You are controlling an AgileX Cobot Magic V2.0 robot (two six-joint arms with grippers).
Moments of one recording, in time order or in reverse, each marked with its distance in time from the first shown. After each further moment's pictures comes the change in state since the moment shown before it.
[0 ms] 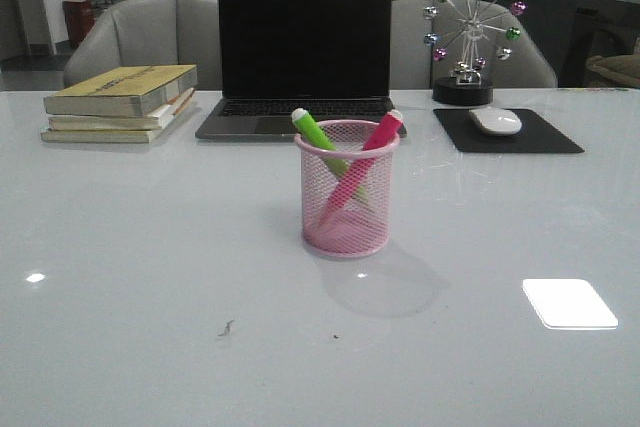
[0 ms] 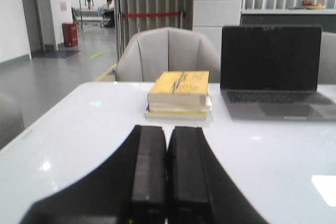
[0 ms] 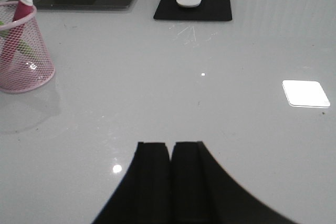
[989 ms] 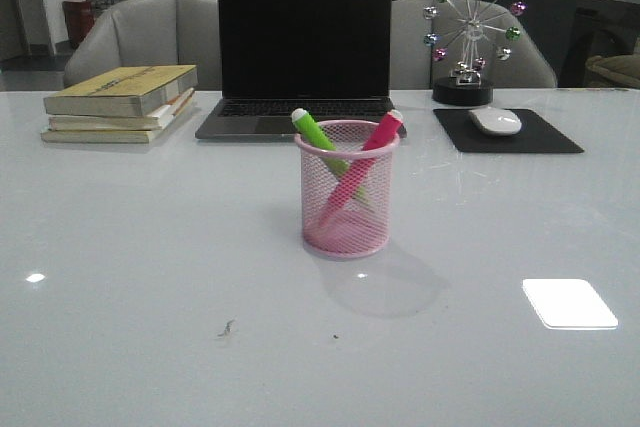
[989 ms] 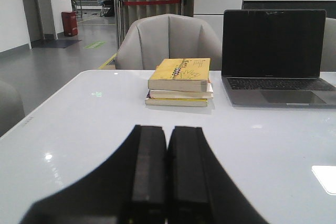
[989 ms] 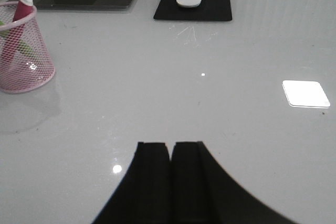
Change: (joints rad) left arm 0.000 0.000 0.019 0.001 0.004 0.000; right arm 0.000 0.000 0.000 0.000 0.000 0.000
